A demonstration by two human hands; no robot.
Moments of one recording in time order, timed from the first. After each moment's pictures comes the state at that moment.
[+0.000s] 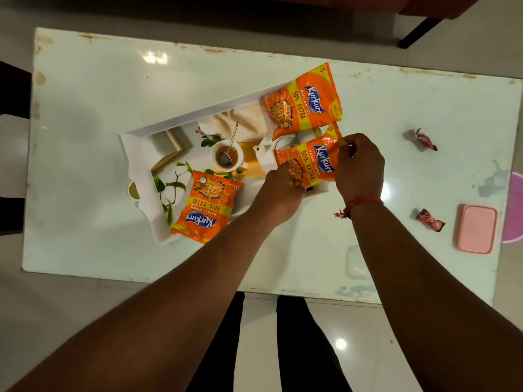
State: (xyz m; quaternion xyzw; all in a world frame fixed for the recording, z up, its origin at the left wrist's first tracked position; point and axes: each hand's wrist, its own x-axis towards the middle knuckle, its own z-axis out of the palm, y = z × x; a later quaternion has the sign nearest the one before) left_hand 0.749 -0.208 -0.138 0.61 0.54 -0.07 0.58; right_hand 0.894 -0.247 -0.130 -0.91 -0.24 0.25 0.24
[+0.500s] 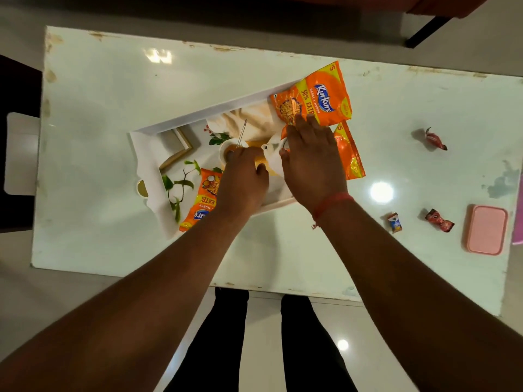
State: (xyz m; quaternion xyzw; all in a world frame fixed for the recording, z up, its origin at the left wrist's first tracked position) left_hand 0.690 -0.170 -0.131 0.72 0.58 0.07 0.37; right_hand 0.822 -0.213 -0.111 -0.79 -0.60 0.17 0.03
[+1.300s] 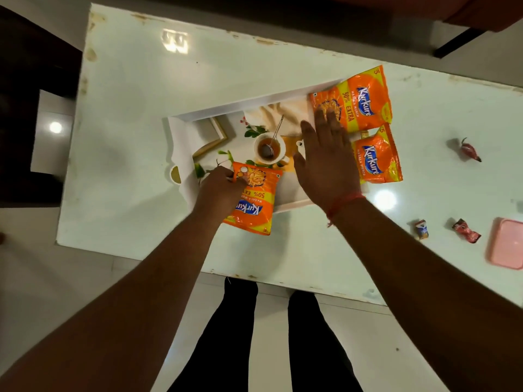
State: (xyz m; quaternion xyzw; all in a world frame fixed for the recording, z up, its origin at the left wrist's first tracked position) left_hand 0.584 -0.150 -0.143 0.55 0.69 -0.08 0.46; right_hand 0.786 -0.199 -0.128 -0.77 -0.62 0.13 0.03
